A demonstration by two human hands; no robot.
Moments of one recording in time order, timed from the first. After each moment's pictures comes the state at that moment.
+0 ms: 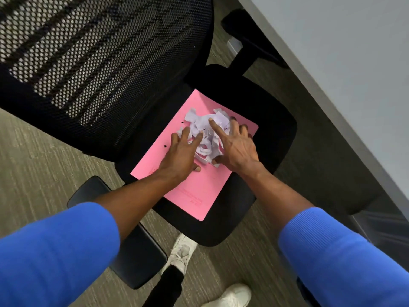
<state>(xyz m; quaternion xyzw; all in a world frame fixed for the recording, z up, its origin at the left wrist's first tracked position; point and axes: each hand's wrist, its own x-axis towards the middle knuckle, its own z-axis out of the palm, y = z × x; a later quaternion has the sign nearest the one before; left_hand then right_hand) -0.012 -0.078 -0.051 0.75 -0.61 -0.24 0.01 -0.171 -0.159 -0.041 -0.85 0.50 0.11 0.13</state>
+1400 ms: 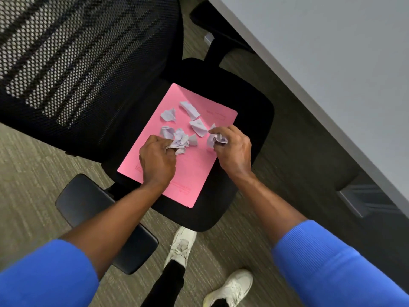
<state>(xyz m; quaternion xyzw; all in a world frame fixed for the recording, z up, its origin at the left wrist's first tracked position) -0.035 -0.036 -0.021 0.82 -0.44 -0.20 0.31 -0.215 -0.107 -0.038 -0.72 0.59 -0.28 0.23</state>
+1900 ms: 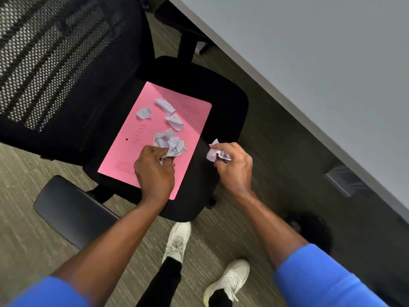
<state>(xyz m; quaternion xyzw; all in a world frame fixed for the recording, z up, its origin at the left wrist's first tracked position) -0.105 -0.001 0.000 0.80 -0.41 -0.23 0.37 -0.292 -0.043 -0.039 -0.66 0.64 -0.31 0.25</state>
